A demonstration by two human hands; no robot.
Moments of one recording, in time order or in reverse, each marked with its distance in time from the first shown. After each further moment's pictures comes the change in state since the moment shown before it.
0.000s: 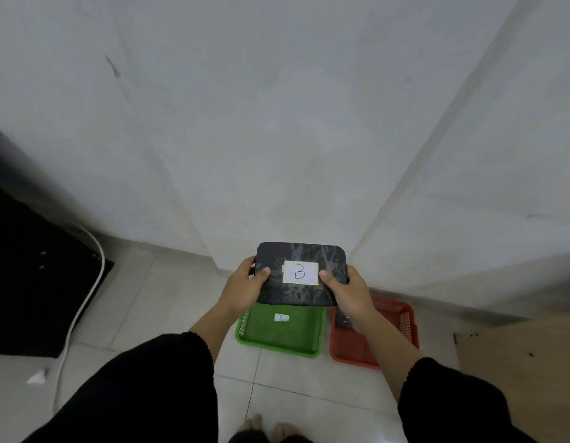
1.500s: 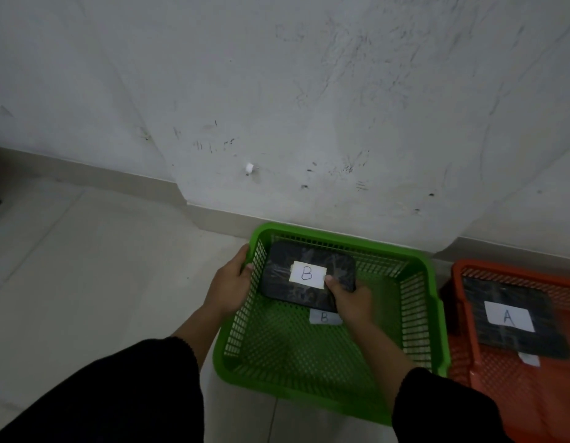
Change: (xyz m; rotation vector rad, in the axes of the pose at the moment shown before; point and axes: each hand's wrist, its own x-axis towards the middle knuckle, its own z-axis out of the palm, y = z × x) left_hand 0.364 -0.502 0.056 0.251 0.097 0.185; right_hand 0.388 0.456 0.254 0.074 0.193 0.105
